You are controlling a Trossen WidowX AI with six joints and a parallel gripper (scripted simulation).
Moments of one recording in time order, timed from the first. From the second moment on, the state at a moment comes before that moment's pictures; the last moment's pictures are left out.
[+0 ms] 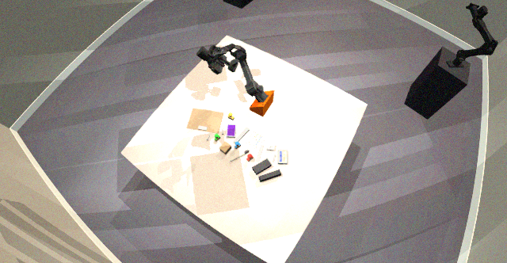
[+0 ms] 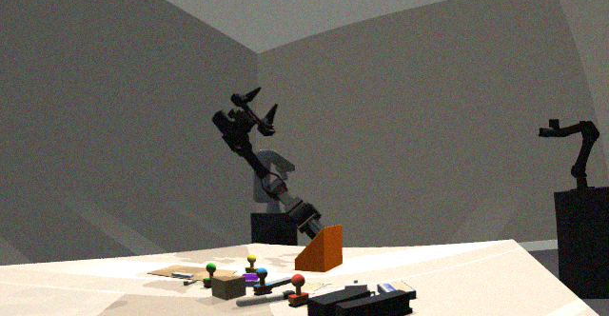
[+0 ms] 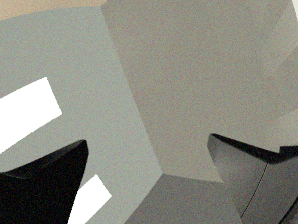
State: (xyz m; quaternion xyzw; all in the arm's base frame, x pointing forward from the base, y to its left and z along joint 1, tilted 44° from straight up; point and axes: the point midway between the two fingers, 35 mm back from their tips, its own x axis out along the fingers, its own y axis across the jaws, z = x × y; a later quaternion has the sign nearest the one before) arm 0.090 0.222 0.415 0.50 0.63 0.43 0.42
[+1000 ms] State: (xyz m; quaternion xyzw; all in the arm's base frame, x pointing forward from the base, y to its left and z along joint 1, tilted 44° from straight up) arm 0.356 0.081 0.165 0.07 0.54 -0.12 0.83
